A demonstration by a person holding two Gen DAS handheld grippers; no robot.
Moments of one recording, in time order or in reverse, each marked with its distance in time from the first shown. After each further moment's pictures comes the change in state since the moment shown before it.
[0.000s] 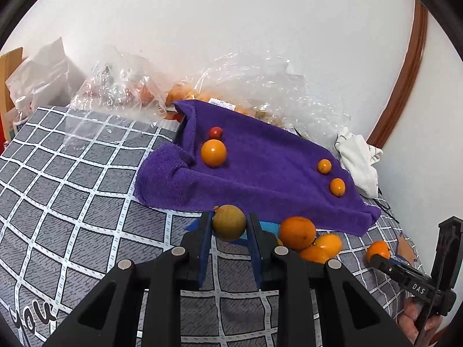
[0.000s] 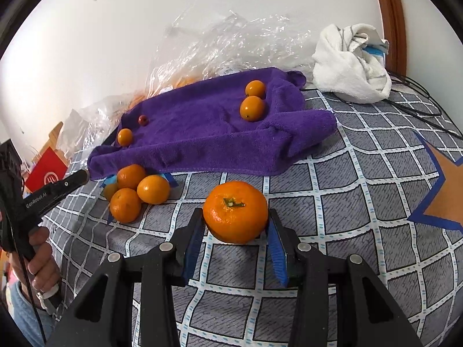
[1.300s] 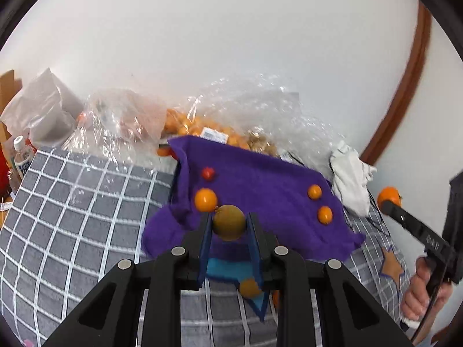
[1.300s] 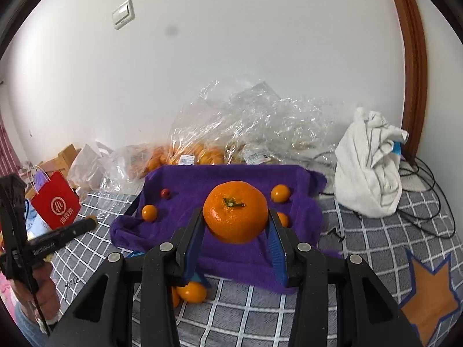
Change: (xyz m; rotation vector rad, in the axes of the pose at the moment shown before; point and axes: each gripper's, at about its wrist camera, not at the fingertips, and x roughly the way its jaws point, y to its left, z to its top) left arm -0.019 -0.016 0.079 0.016 0.026 0.021; right arm -0.034 0.050 0.120 -0.130 -0.158 0.010
